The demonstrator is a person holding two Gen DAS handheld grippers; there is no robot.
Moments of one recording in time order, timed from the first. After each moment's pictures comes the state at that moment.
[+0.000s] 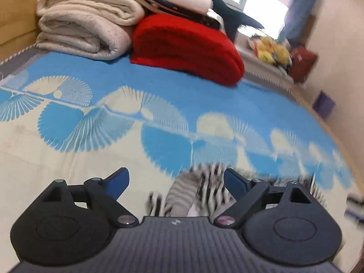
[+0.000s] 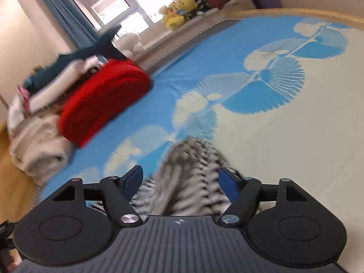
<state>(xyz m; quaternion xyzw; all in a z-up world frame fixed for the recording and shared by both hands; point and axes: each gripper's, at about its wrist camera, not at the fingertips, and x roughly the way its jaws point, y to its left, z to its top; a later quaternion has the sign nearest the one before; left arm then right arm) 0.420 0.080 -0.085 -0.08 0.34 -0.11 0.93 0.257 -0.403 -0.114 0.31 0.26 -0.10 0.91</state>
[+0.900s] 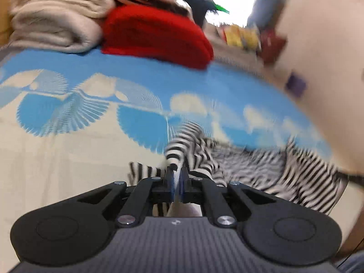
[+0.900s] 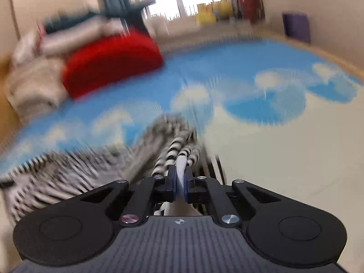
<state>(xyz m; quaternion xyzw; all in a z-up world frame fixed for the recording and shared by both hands) 0.373 0.112 -0.107 -0.11 0.34 -0.19 0.92 0.216 -0.380 -0.102 0.17 0.26 -0.06 0.95</state>
